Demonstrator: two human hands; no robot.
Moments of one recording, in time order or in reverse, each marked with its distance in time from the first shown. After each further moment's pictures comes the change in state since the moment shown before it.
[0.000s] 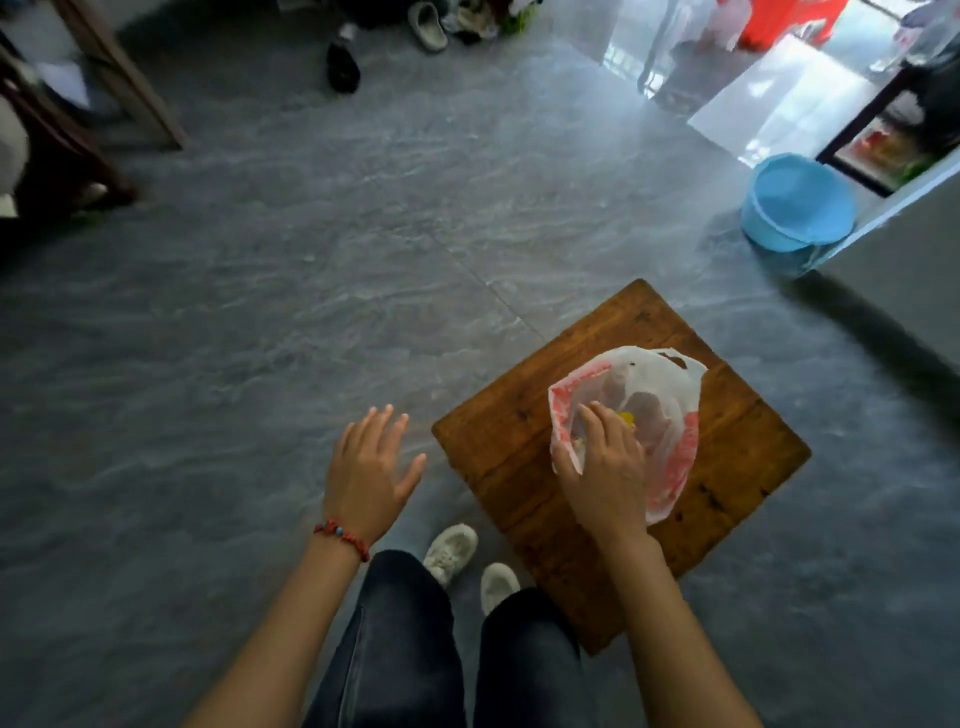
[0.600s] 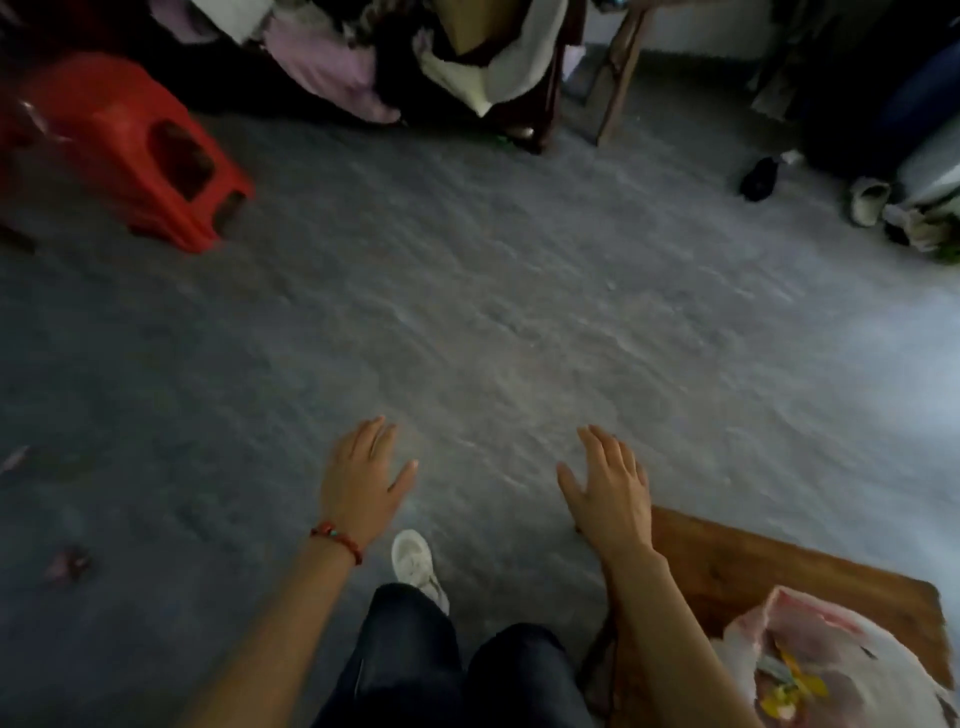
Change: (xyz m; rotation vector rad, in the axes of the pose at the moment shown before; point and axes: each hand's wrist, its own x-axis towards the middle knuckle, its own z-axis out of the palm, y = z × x) left_hand -0.252 -0.160 -0.029 -0.235 0.348 -0.859; right_hand -0.051 -0.244 0.088 -0.149 -0.483 -0.804
